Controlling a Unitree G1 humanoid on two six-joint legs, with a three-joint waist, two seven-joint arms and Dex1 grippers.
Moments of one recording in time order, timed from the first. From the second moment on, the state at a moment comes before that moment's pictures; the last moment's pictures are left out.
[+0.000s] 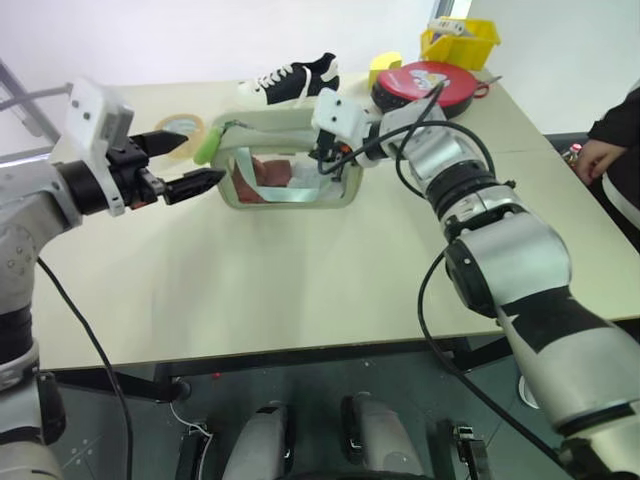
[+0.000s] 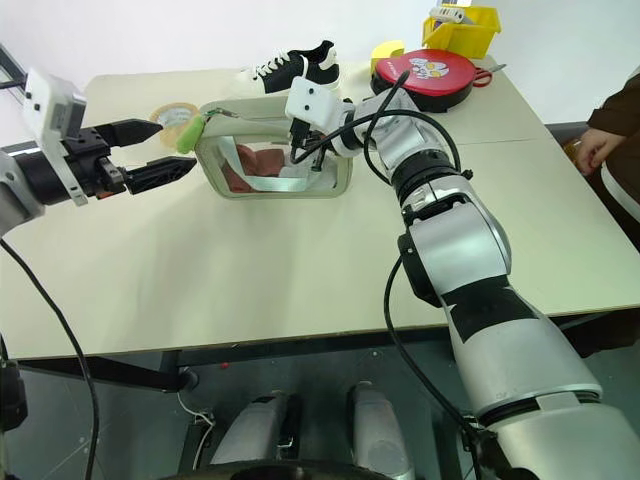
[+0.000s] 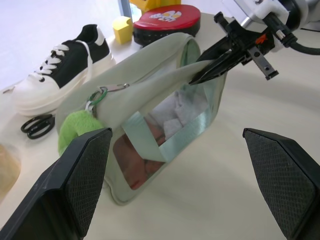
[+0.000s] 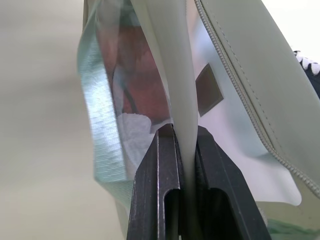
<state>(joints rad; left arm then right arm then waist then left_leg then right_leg) -0.59 0.91 0.28 -0.24 -0.64 0.88 -0.78 -1.51 -0.26 0.22 1.33 -0.25 -0.13 0.94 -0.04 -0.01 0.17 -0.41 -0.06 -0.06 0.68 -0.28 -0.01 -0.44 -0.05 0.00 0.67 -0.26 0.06</state>
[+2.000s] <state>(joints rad) -0.40 0.93 0.37 -0.17 -0.62 0.82 -0.77 -1.16 -0.56 0.22 0.17 0.10 0.63 1.27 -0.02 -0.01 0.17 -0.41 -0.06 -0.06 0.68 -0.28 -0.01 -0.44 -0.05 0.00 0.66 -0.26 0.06</state>
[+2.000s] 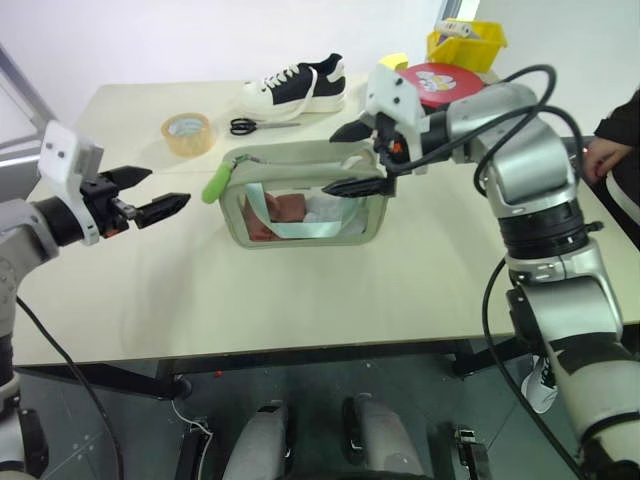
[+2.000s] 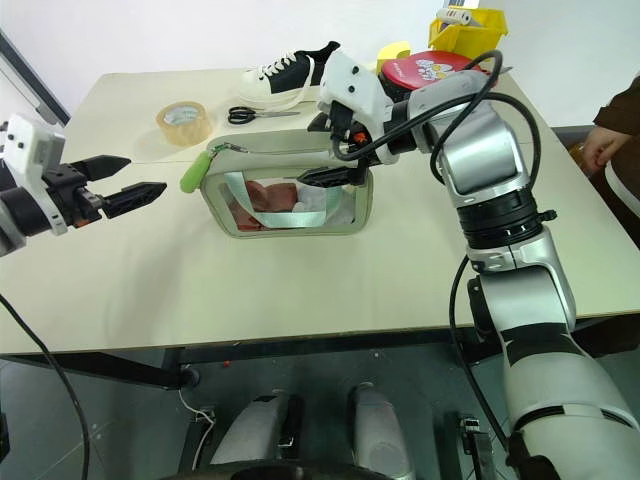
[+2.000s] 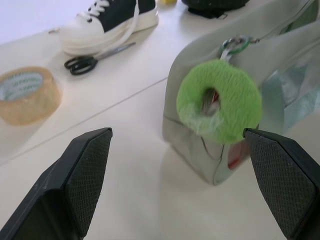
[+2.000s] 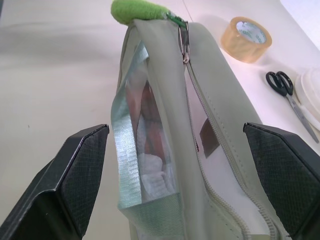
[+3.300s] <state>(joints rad) -0.61 0.76 0.13 0.00 -0.49 0.67 -0.80 -0.97 -0.68 0.22 0.11 0.12 0.57 1.14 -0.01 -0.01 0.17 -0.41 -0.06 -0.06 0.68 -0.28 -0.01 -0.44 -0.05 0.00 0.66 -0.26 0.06</state>
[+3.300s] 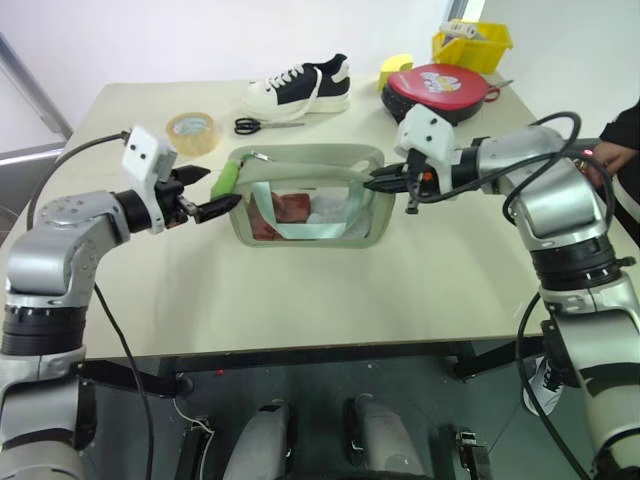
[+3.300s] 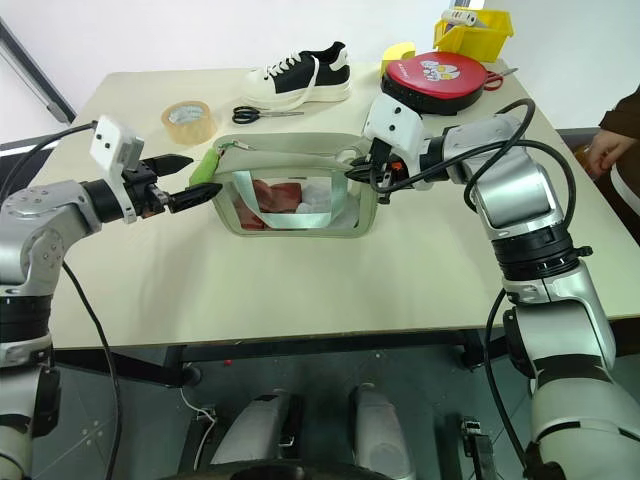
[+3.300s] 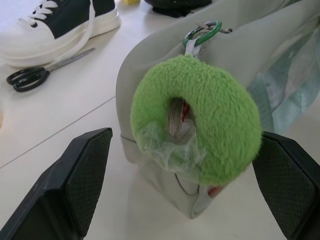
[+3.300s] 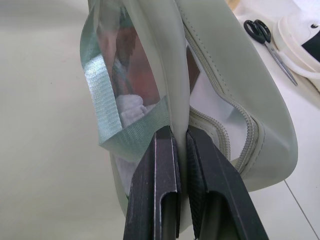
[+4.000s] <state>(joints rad) -0.79 0.66 0.12 -0.02 -0.61 0.79 -0.80 -0.98 -0.65 0.22 0.15 0.11 0.53 1.12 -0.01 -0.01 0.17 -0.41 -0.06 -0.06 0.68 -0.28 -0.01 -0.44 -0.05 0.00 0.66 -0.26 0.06</state>
